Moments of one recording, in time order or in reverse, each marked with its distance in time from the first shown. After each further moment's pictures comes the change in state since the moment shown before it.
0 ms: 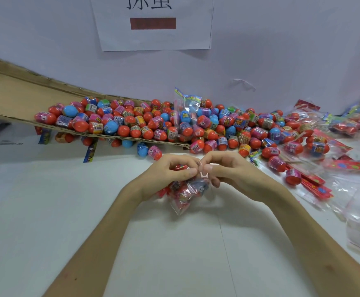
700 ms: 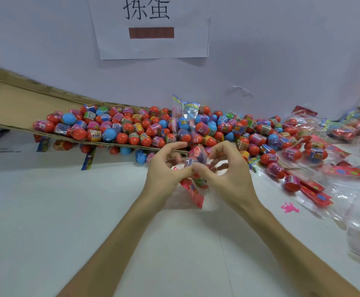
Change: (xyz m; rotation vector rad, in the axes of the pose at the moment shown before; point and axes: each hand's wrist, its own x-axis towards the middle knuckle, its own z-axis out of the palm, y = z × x) left_hand 0.015 -0.004 0.024 -0.094 0.611 0.029; right_hand 0.009 0.010 0.030 -0.516 0.700 -0.305
